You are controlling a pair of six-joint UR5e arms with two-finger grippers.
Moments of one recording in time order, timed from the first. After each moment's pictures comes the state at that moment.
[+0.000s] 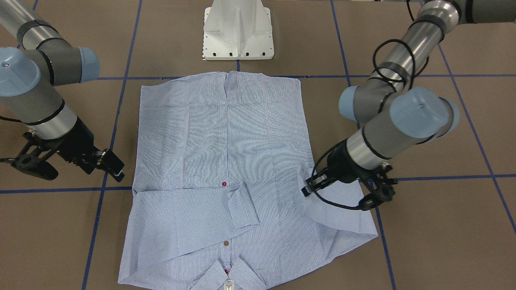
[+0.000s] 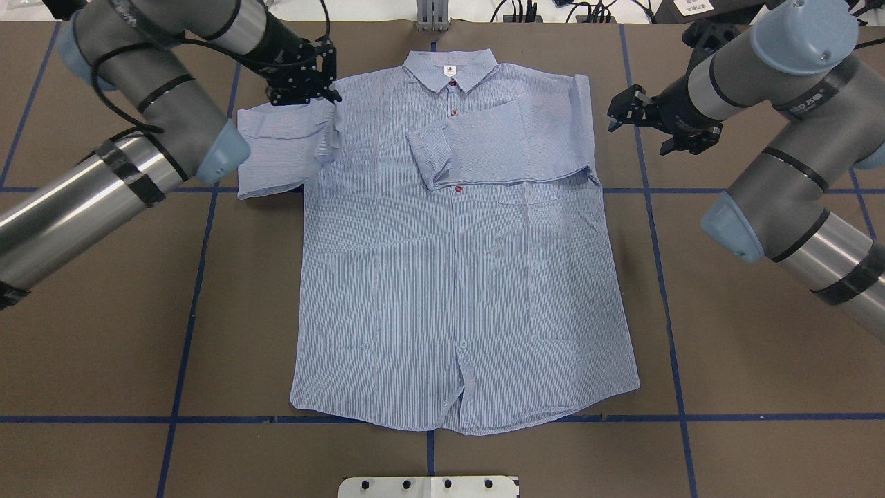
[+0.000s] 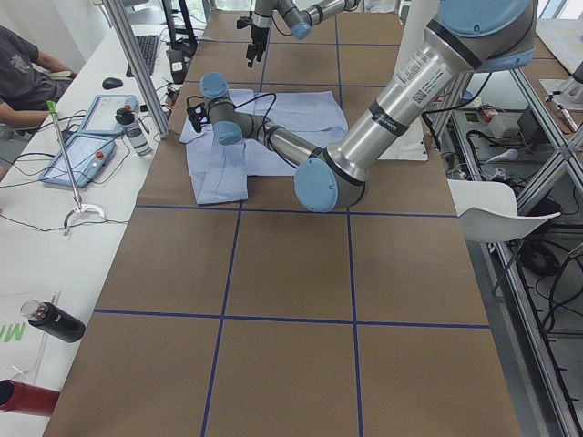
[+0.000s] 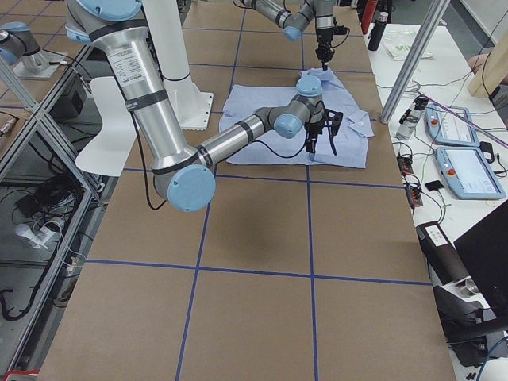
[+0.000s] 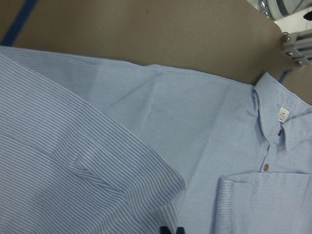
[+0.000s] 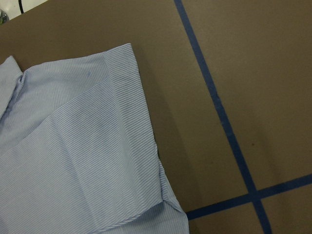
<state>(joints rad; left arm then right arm) -0.91 -2.41 -1.18 -2.28 -2.25 -1.69 0.95 -1.18 1.65 -1.21 2.06 1.30</state>
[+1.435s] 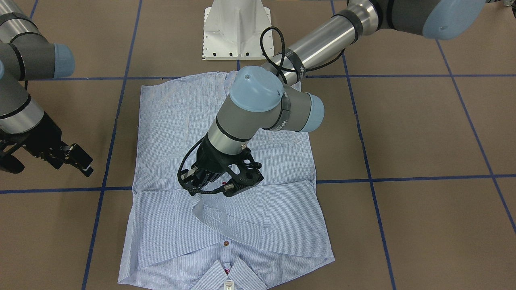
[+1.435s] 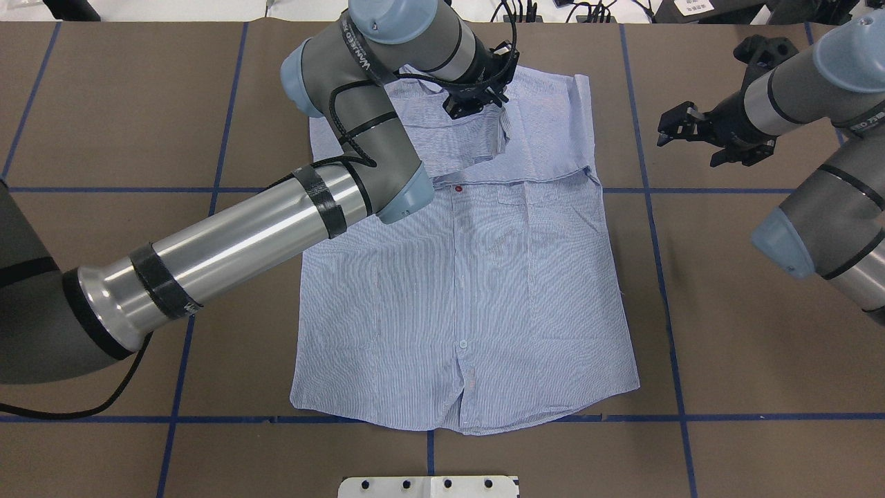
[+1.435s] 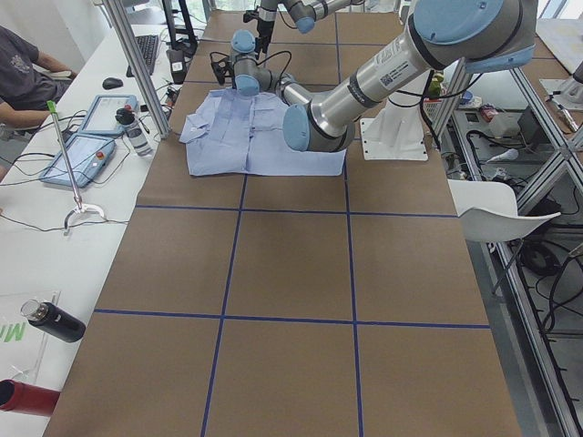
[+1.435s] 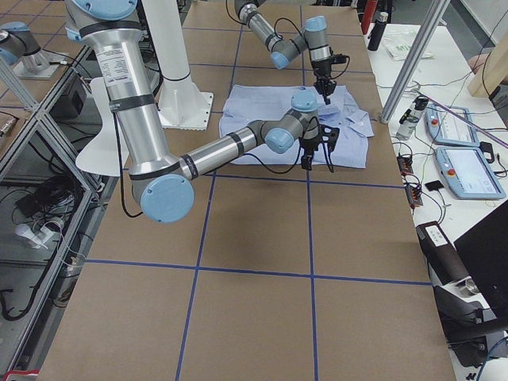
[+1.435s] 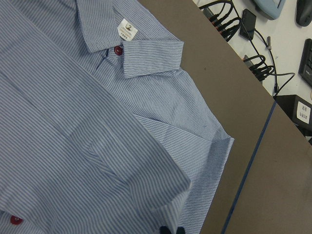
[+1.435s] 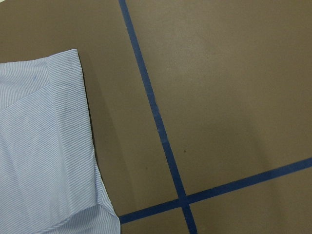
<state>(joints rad) -0.71 -2.74 -0.93 -2.35 -1.95 -1.86 0.99 -1.29 1.70 -1.20 2.07 1.23</state>
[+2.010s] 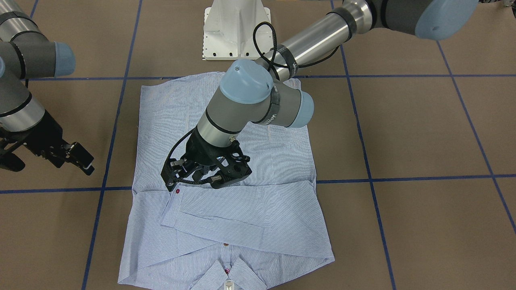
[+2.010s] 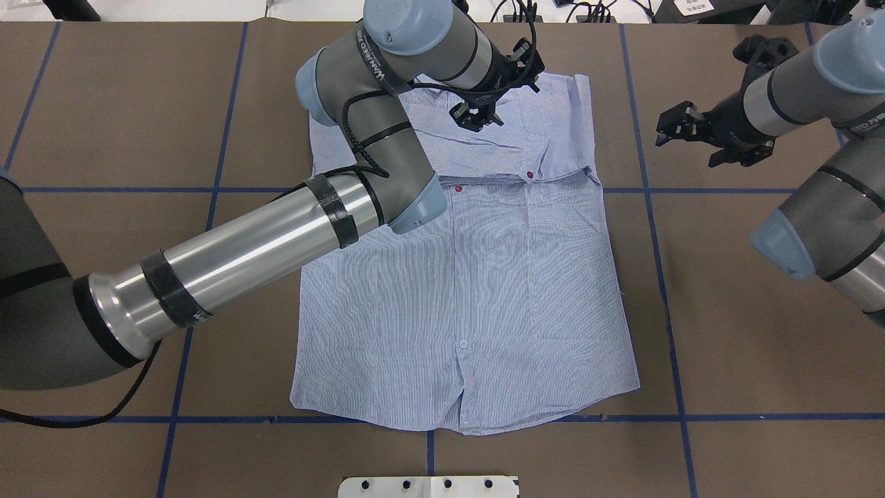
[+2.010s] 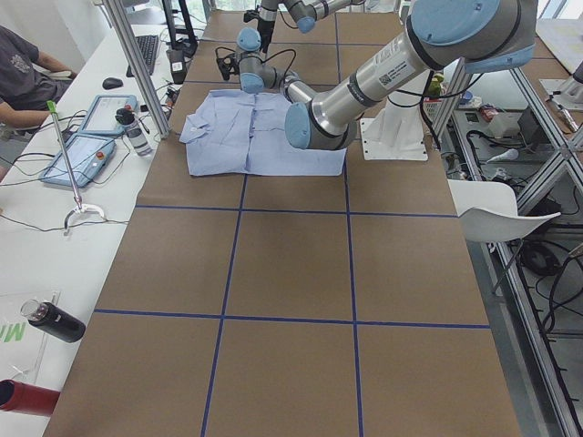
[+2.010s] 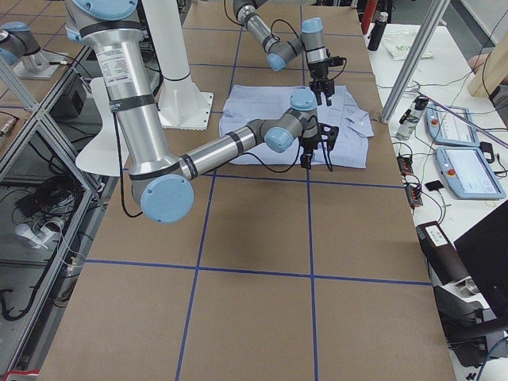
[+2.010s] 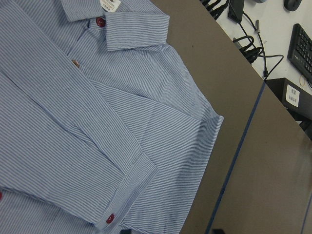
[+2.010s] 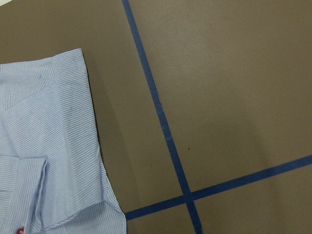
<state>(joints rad) -0.70 -2.75 -0.94 -2.37 -1.94 -1.86 0.98 -1.30 1.72 -1.20 2.06 1.26</state>
